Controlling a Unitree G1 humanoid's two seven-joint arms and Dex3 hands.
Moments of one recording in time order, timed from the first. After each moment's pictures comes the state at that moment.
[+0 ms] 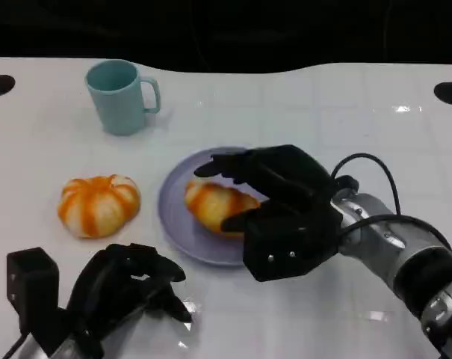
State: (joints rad) left arm -0.25 0.01 0.12 0.78 -0.30 -0.26 -0.68; right arm -0.83 -0.05 0.52 1.01 -0.68 -0.50 -0.13
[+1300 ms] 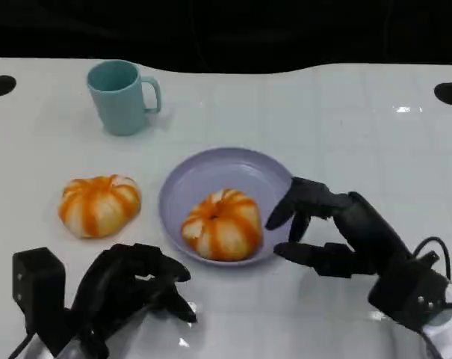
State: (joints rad) left arm -0.25 0.00 0.11 0.77 -0.29 -0.26 -0.66; right arm -0.34 -0.14 0.27 0.62 -0.07 -0.71 0.19
